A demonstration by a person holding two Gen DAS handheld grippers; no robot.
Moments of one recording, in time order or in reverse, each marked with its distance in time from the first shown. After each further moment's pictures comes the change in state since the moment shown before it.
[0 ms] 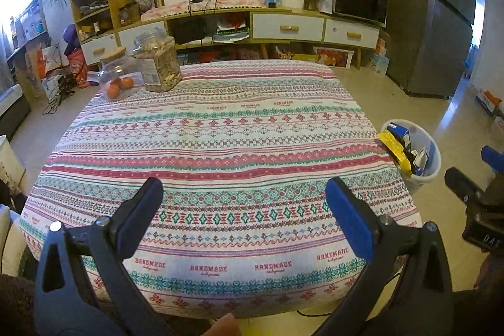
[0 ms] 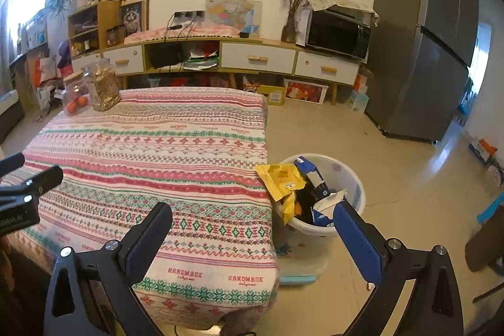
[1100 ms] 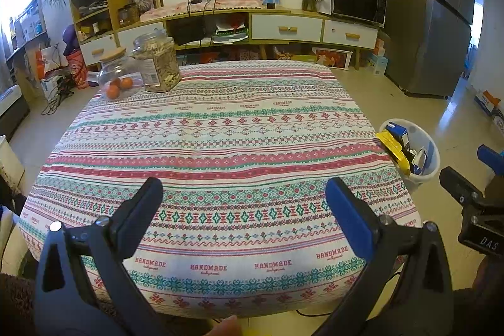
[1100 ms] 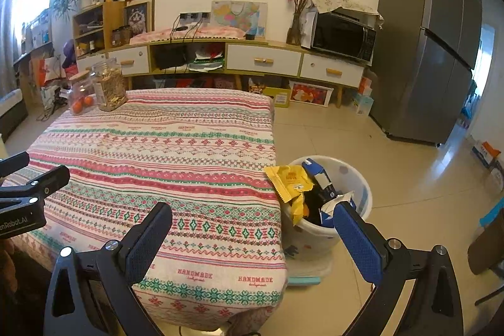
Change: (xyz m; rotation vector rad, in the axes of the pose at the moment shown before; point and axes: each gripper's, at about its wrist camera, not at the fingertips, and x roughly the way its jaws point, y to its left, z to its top) left arm -0.001 0.000 -0.001 0.007 0.001 -0.007; right arm 0.001 0.005 0.000 0.014 -0.004 0.023
